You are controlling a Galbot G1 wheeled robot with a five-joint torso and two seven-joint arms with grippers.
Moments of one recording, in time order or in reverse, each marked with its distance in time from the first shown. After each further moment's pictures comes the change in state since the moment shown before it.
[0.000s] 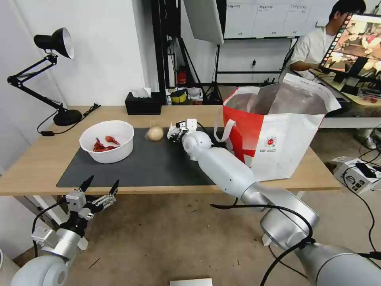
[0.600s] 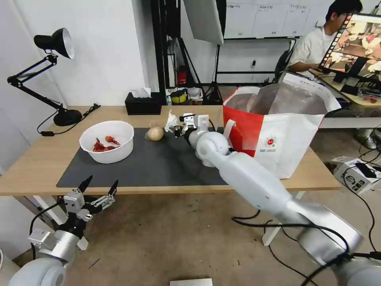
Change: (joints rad) left arm 0.030 -0.005 -0.022 -0.033 -0.002 -0.001 -0.003; right arm -0.146 -0.344 0.001 0.701 0.142 -0.004 0.093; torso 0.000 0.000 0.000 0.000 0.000
